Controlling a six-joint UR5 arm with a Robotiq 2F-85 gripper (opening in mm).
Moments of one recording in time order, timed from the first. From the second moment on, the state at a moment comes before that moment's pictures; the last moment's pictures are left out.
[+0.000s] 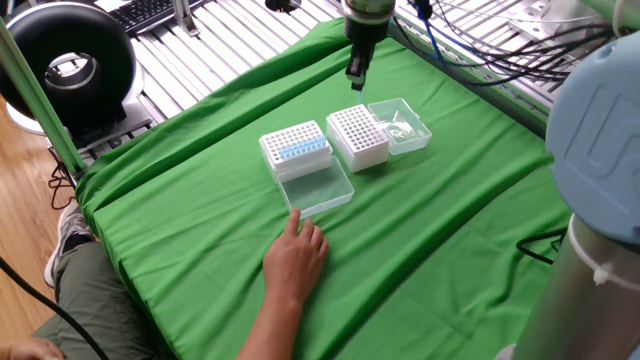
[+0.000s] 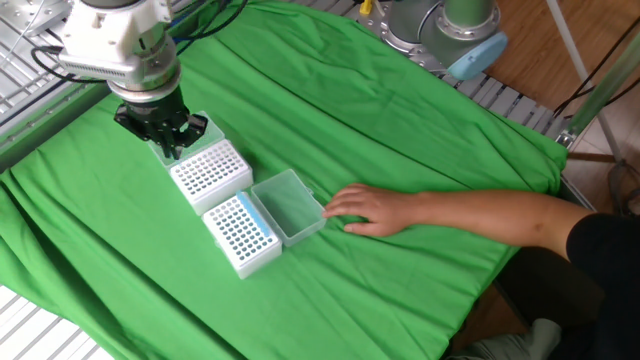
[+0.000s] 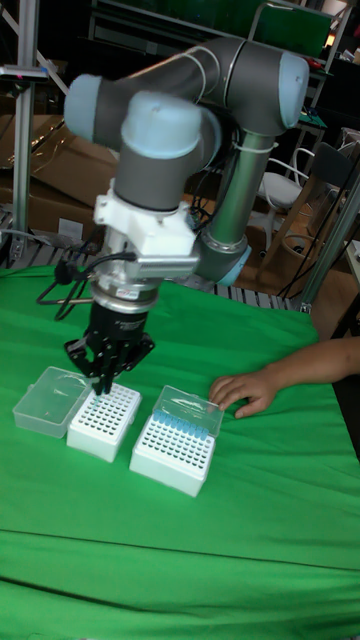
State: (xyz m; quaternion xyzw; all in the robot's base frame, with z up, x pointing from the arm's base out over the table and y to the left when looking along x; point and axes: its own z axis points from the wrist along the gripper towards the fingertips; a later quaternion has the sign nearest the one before) arm 0.591 -0.085 0.133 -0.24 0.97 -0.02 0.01
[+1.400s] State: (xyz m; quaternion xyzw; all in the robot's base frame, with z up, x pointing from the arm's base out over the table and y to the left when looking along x) arm 0.610 0.100 0.145 -0.03 1.00 0.05 0.04
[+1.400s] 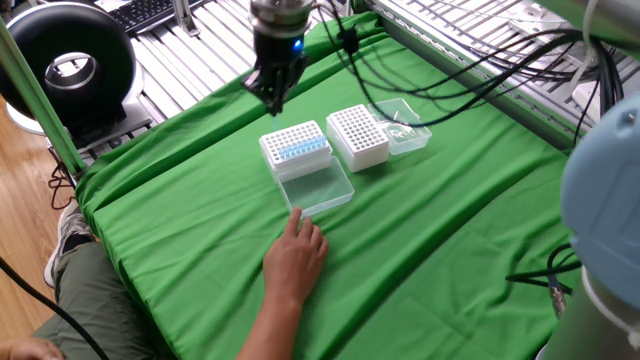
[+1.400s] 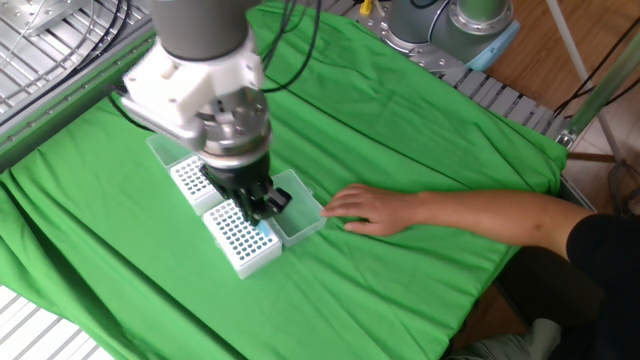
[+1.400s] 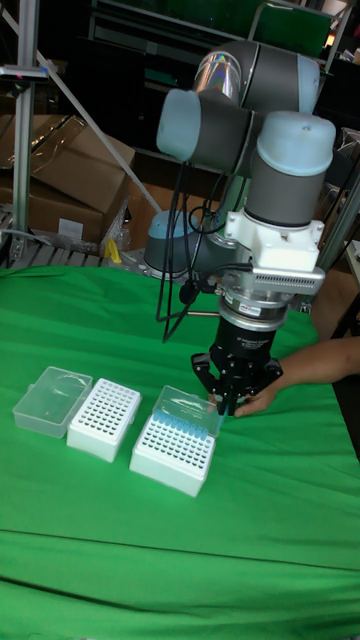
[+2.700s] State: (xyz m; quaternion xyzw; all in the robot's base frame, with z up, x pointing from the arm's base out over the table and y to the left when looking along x) arm 0.608 0.101 0.114 -0.02 1.00 0.01 0.05
